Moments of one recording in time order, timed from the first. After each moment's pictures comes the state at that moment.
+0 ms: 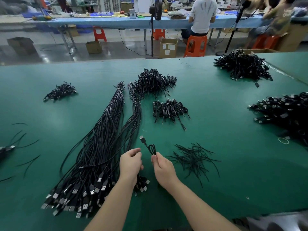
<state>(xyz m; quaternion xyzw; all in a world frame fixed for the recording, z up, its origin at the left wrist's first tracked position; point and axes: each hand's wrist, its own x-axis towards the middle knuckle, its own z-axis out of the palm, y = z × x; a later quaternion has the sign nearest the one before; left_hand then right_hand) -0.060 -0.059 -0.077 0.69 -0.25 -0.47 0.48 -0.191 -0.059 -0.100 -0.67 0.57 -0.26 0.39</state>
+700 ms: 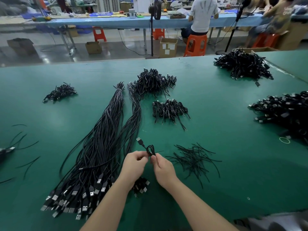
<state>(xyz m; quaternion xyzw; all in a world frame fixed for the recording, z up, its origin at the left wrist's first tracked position) -0.059 -0.050 -0.062 0.67 -0.46 -0.45 0.37 -0.192 -0.063 -0.103 -0.68 0.57 -0.25 0.38</state>
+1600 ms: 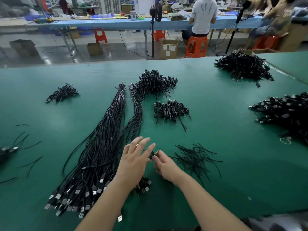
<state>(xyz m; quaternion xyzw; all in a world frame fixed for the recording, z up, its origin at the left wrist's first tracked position) -0.041 -0.046 -0.059 0.57 -0.80 0.09 0.19 -0.200 -0.078 -0.099 -0.59 0.50 -0.25 0.58</state>
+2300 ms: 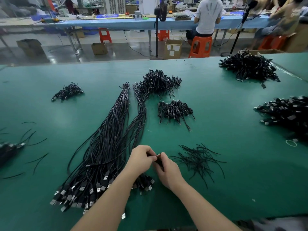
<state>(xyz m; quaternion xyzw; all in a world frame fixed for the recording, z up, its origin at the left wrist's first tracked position) -0.054 -0.066 -0.043 0.70 -0.60 -0.32 0.21 -0.196 -0.056 -0.102 -0.72 0.55 -0.25 0.35</state>
